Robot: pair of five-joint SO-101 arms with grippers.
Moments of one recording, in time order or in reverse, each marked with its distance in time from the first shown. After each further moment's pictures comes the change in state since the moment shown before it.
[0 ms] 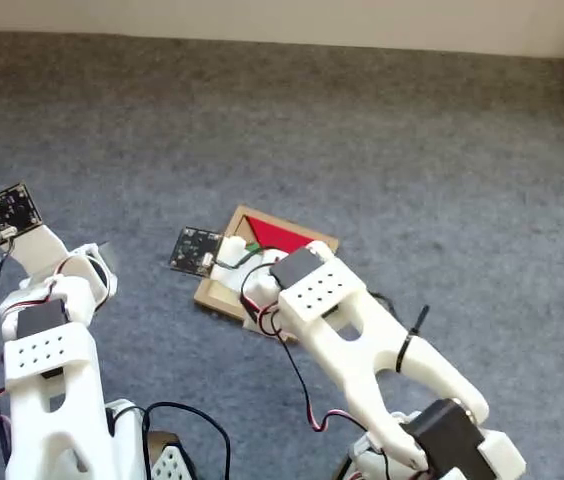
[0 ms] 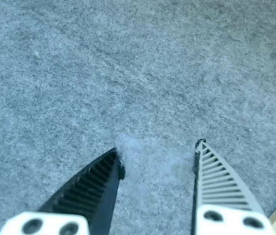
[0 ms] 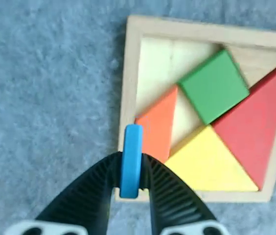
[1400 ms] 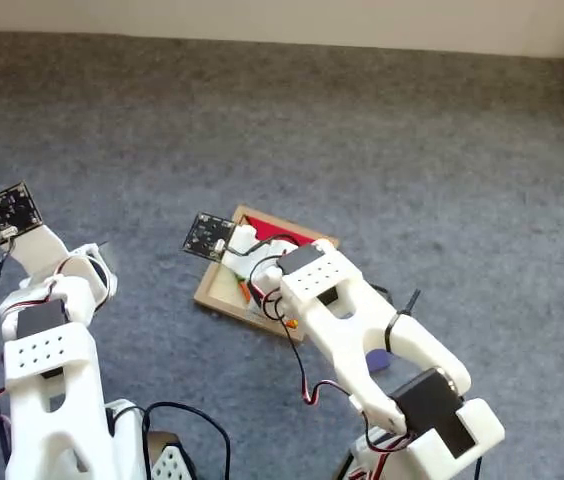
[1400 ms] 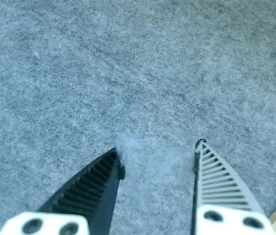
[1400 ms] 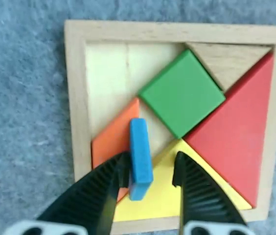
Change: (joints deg) left arm 0.0 0.0 0.0 0.0 -0.4; right arm 4.7 8.8 2.0 -12.9 0.0
